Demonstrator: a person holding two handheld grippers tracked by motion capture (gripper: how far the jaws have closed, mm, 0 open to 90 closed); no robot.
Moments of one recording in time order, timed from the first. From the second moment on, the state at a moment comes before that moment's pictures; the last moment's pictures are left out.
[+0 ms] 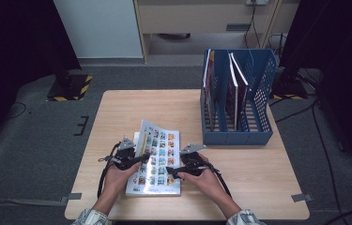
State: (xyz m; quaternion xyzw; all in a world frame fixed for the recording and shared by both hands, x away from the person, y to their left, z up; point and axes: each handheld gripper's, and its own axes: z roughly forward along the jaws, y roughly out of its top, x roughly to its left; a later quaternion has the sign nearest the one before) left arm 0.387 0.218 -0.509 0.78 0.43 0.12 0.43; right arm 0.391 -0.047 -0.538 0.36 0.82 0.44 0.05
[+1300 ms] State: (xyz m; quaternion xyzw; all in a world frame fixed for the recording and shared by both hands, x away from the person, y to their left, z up) left arm 0.367 0.218 -0.477 0.77 0.38 0.16 0.48; right arm 0.394 -0.049 -0.539 0.37 0.81 0.46 -0.01
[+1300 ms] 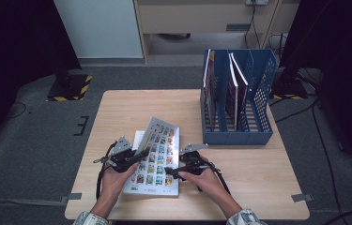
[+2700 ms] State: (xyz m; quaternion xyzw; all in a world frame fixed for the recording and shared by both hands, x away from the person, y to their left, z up) left arm 0.388 0.255 -0.507 0.77 0.46 0.22 0.38; right arm 0.390 -0.045 -0.540 0.36 0.80 0.47 -0.02
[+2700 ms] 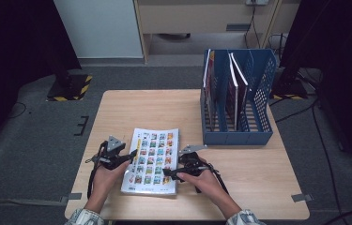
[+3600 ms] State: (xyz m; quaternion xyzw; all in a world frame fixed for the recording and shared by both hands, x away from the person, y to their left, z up) left arm 0.392 0.252 -0.528 0.77 0.47 0.14 0.40; right arm 0.404 -0.042 -0.540 0.38 0.79 0.48 -0.04
